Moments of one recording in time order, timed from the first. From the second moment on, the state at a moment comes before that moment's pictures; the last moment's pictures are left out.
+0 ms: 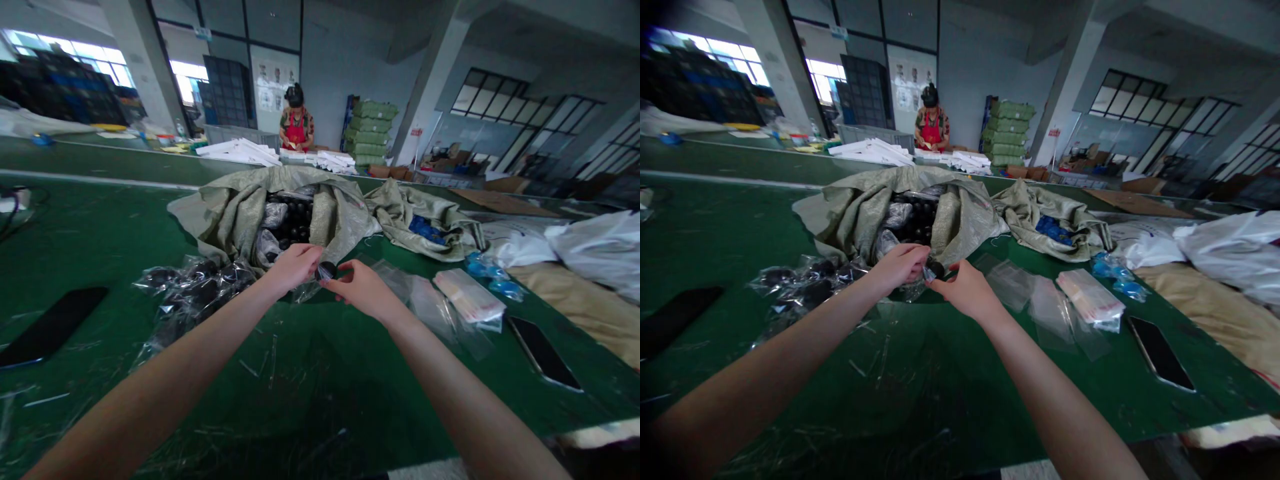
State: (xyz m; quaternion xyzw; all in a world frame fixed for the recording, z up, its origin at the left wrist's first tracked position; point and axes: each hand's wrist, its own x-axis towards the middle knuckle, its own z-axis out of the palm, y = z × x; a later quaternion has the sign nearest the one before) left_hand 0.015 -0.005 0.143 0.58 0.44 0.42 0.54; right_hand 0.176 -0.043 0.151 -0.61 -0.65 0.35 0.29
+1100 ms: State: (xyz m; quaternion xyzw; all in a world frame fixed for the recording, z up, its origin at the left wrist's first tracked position) left_hand -0.009 -0.008 0.129 0.78 0.49 0.27 0.27; right_hand 0.170 -0.055 0.112 -0.53 -0.78 0.14 0.32
